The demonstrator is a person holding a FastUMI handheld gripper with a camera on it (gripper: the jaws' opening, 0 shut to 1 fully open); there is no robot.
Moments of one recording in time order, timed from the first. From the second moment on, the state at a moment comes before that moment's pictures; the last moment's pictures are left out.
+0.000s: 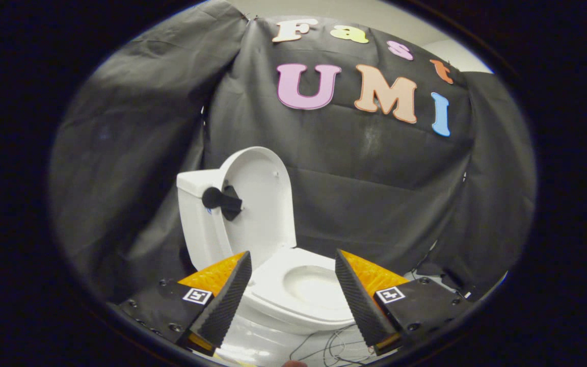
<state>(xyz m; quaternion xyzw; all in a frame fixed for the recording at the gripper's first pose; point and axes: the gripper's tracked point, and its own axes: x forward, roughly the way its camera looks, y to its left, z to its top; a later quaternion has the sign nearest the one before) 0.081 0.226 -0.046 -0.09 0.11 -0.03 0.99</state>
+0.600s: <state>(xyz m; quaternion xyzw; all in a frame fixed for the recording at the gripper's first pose) 0.054 0.158 -0.019 -0.04 0.02 -0.09 0.99</state>
